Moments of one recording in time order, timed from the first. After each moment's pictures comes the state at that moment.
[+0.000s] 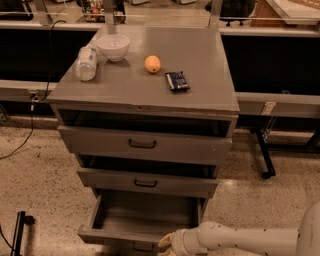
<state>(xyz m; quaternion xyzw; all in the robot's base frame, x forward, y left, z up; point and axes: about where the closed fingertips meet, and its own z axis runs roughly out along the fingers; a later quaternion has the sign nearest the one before) 0.404 -0.013 0.277 -0.65 0.66 0.23 0.29</state>
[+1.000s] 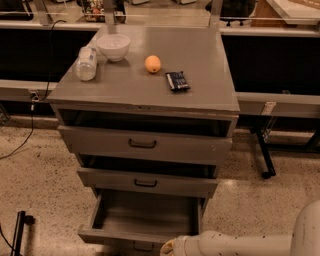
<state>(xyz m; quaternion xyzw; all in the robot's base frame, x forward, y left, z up) 0.395 -0.023 0.246 -0.65 0.67 0.21 0.30</state>
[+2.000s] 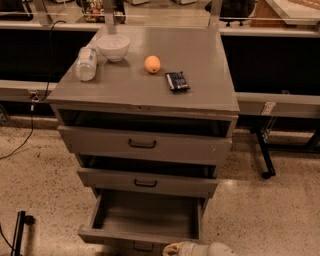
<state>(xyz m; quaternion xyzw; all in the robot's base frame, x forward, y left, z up) 0.405 -0.041 0.196 -0.60 0.66 0.21 0.39</state>
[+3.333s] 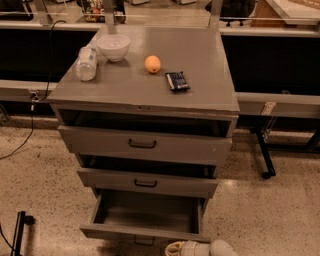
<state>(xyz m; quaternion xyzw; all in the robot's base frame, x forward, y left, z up) 0.421 -0.053 0.147 -0.54 0.69 0.26 0.39</state>
